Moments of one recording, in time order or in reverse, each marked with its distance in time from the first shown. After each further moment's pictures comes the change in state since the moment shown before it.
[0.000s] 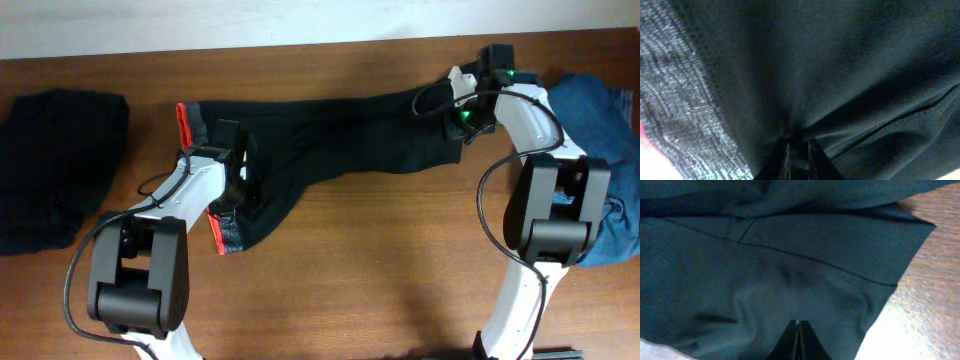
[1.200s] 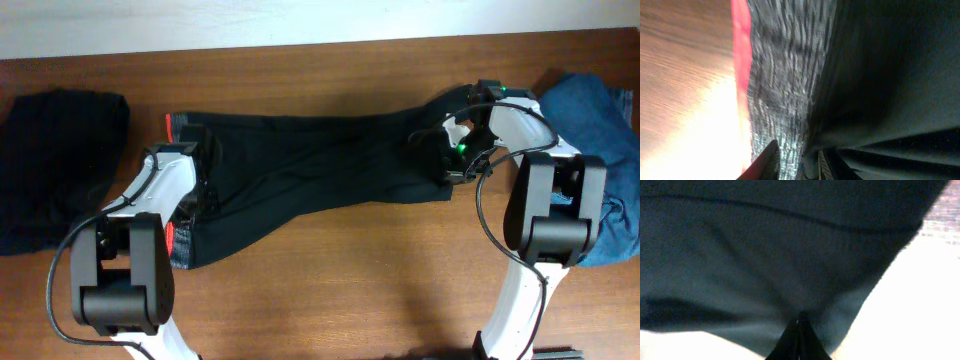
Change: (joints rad) left arm 0.143 0.000 0.032 -0.205 -0.328 0.066; right arm 0.000 -0.013 -0.121 -0.295 -0.008 0.057
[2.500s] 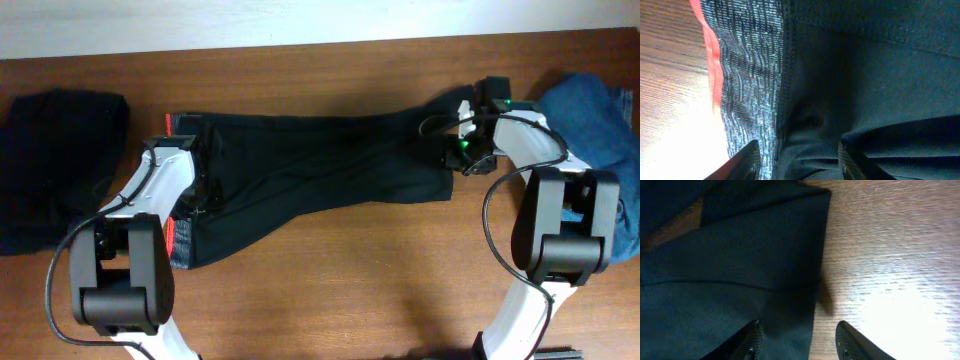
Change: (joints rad) left arm 0.000 0.000 0.041 0.007 0.106 0.010; right arm 0.000 -0.120 -0.175 0.345 0.099 0.172
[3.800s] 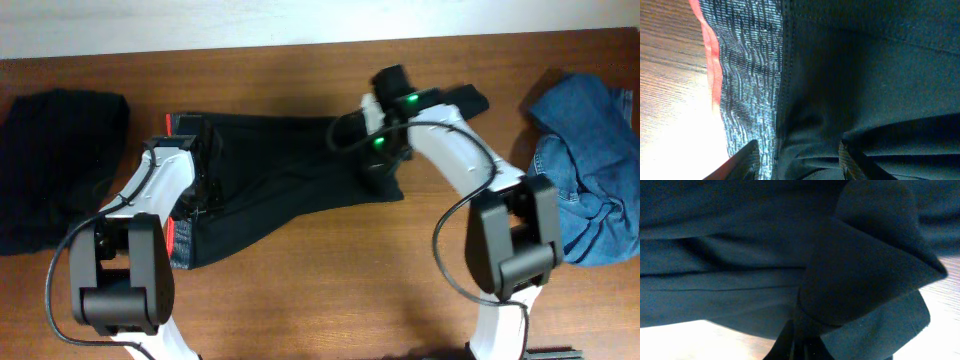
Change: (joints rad) left arm 0.000 0.000 0.000 -0.004 0.003 0.000; right arm 0.445 -0.017 0.173 -0.106 -0.083 0.126
